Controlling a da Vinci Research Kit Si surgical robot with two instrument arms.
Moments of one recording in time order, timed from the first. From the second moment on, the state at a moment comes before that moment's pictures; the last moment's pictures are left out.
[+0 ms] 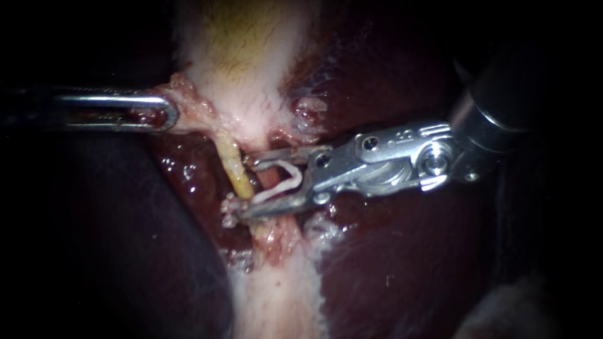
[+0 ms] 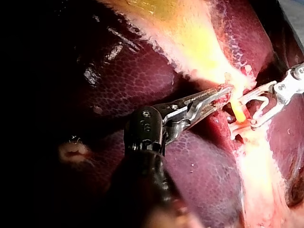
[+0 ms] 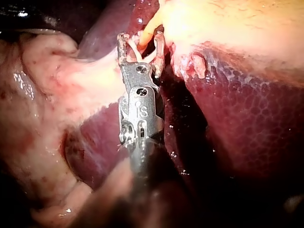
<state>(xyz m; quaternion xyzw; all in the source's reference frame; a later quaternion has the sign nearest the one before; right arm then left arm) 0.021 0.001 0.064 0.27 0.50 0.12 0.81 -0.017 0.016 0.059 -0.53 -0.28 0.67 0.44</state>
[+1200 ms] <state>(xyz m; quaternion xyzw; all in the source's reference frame) 0.025 0.004 0.060 0.37 0.62 0.19 0.67 -0.017 0.017 0.060 -0.53 -0.29 0.67 0.44</state>
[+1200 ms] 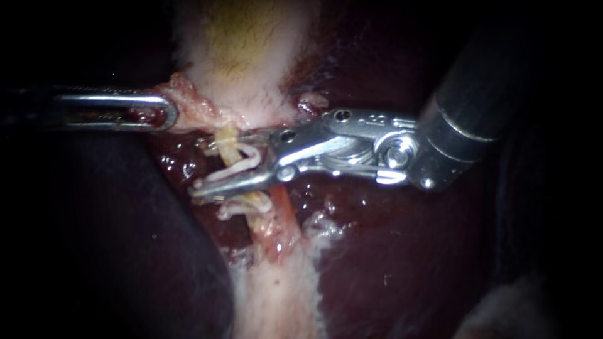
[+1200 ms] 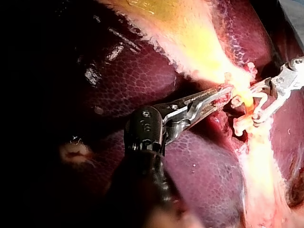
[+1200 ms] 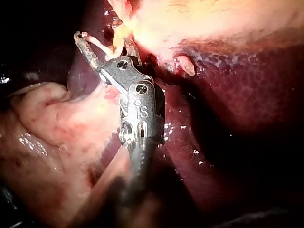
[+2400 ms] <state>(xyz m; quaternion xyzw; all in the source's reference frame) 0.023 0.004 0.060 0.42 0.57 0.26 0.66 -0.017 0.017 0.060 -0.53 -0.29 0.67 0.44</state>
